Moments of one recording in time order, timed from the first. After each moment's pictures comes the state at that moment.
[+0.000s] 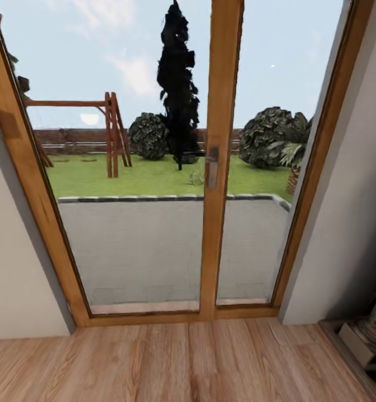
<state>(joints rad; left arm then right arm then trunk) 0.00 0.02 0.00 -0.04 0.00 -0.20 -0.01 -0.01 0.07 -0.01 -0.09 -0.08 -0.26 0.01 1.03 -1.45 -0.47</state>
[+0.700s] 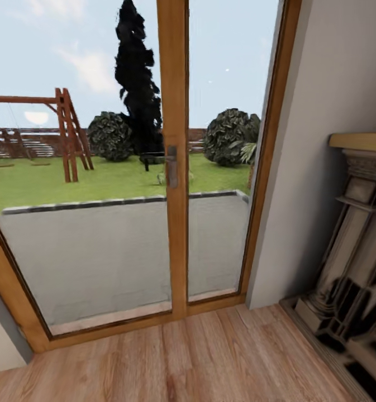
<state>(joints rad) 0.00 0.02 0.00 -0.05 0.00 -0.20 0.00 -0.01 0.07 -0.01 -0.09 -0.08 -0.29 0.01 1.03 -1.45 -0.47</state>
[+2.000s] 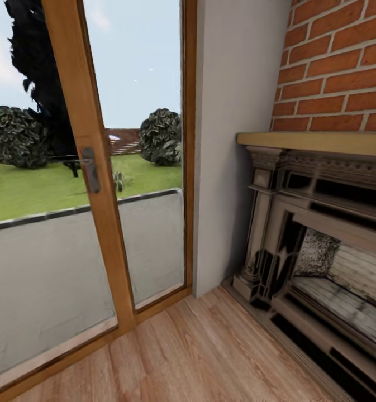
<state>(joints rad) 0.00 0.02 0.00 -0.05 0.00 -0.20 0.00 -0.01 0.07 0.00 -0.08 -0.08 -0.29 0.01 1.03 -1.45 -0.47</state>
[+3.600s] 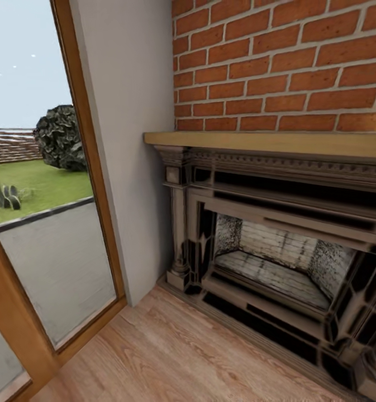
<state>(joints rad) 0.00 0.00 0.00 -0.05 0.00 -0.21 -0.01 -0.01 0.07 -0.01 -0.08 -0.09 -0.42 0.01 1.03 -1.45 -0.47</state>
